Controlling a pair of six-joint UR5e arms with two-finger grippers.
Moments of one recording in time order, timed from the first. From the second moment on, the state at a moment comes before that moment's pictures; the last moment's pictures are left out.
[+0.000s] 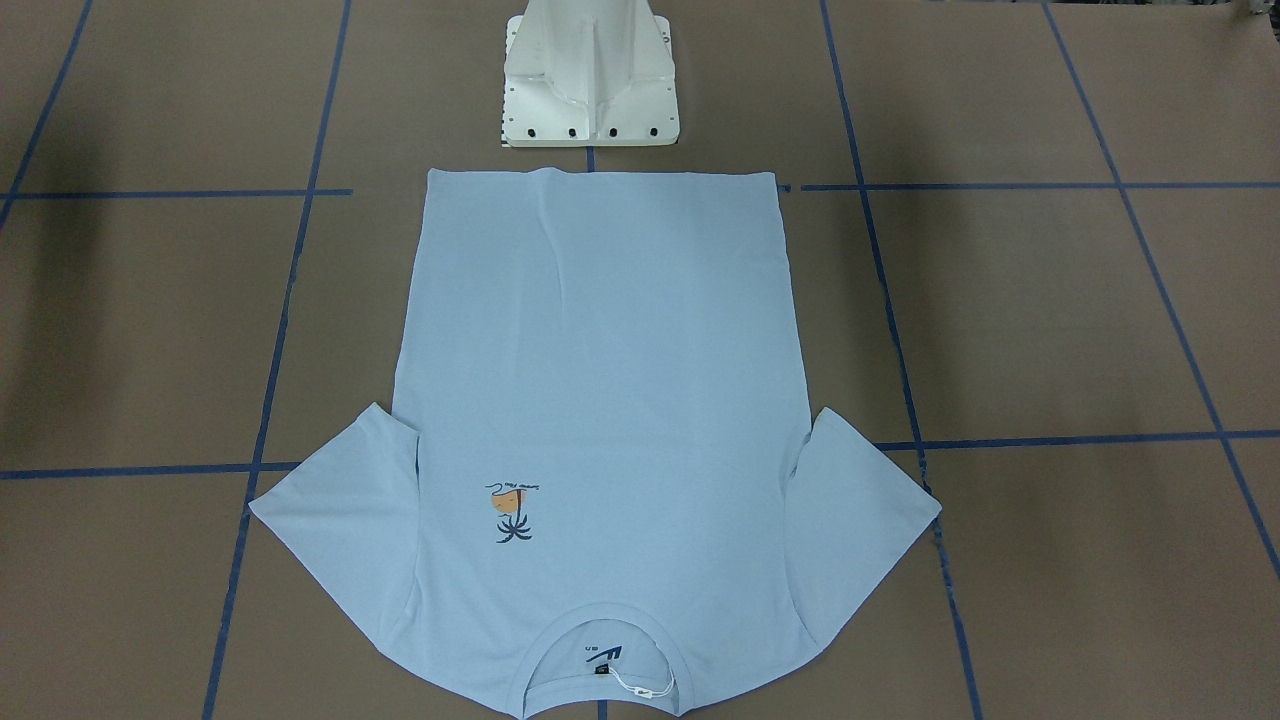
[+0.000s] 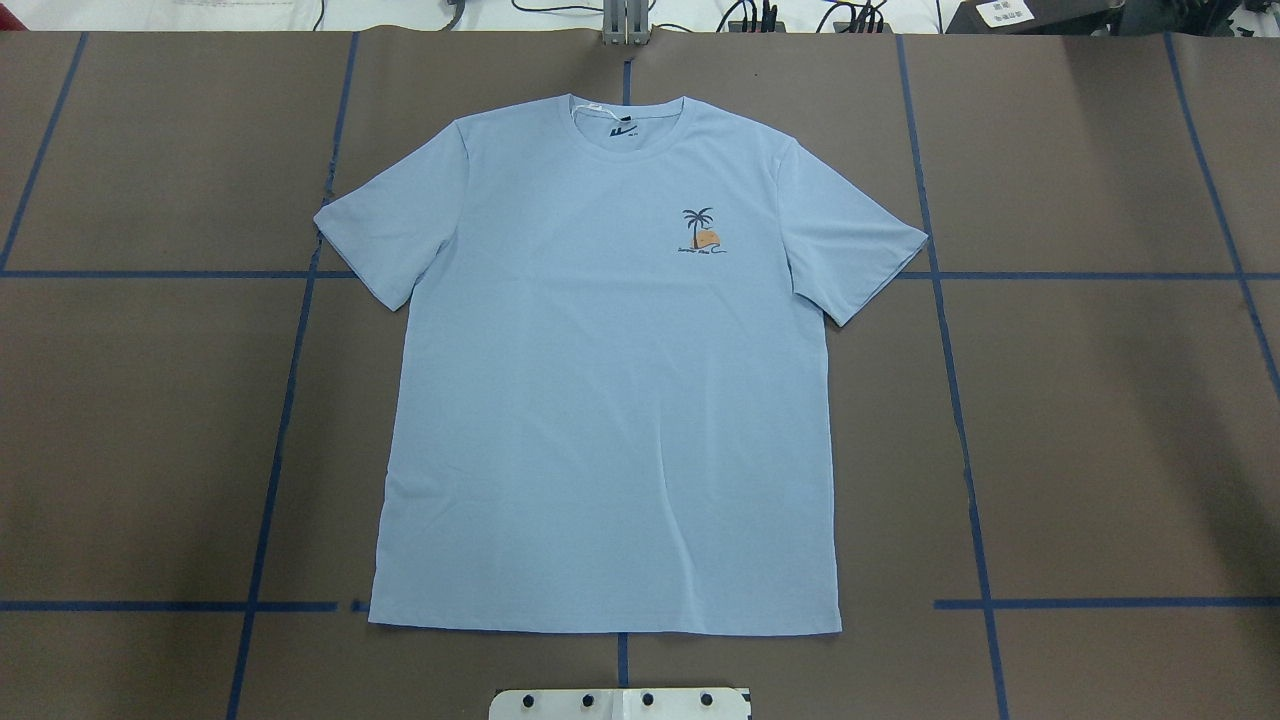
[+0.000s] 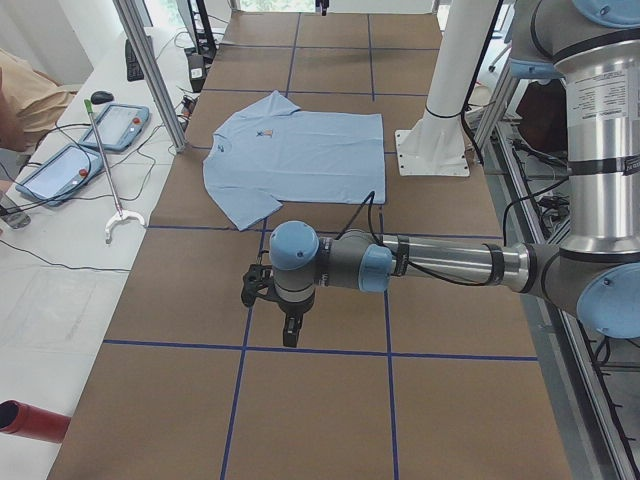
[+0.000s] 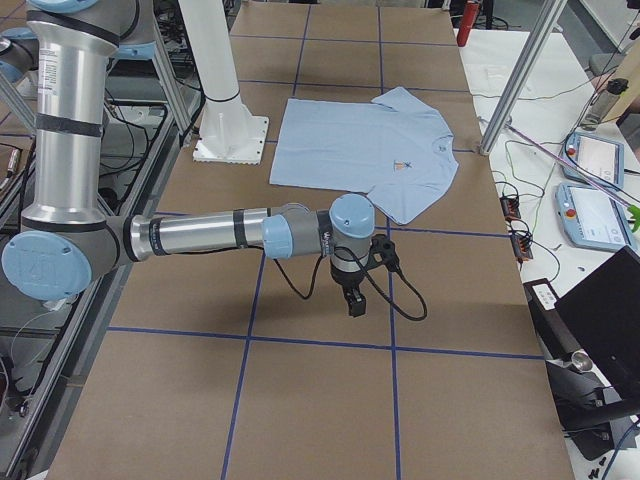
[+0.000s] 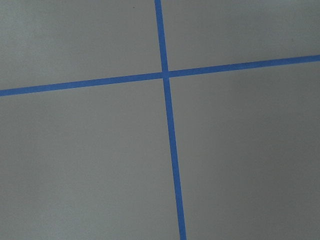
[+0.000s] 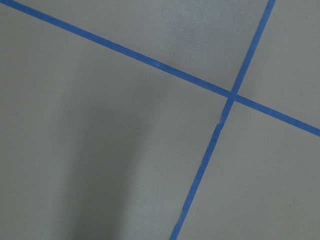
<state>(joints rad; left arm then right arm) -1.54 -1.43 -1.78 -1.61 -2.35 0.02 1.45 -1.70 1.83 -1.55 2.31 -0.21</state>
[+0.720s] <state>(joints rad) -1.54 -1.43 -1.81 -1.65 -2.35 0.02 1.45 -1.70 1.86 -1.57 2.31 -0.19</state>
